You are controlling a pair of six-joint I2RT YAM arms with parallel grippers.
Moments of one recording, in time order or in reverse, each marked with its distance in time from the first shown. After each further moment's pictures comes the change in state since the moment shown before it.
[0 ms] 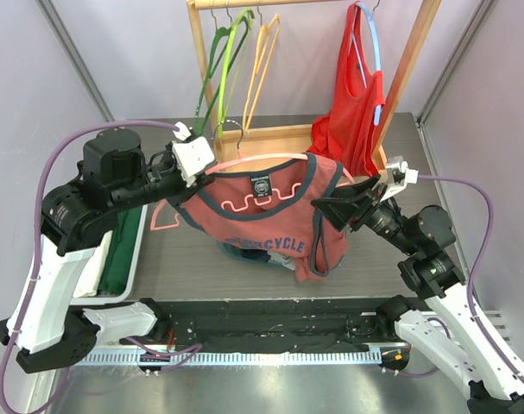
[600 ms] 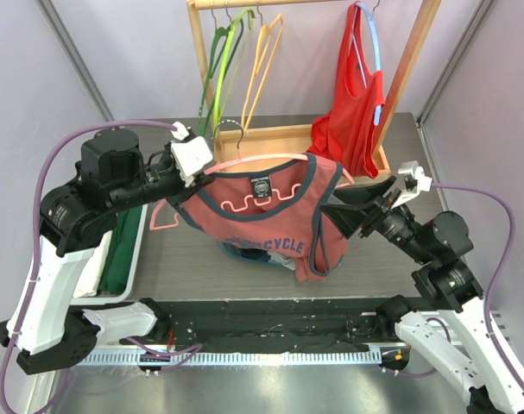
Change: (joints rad) left arm 0.019 -0.006 0.000 0.007 0.024 -0.002; right arm 0.000 -0.058 0.078 -0.182 0.042 -0.080
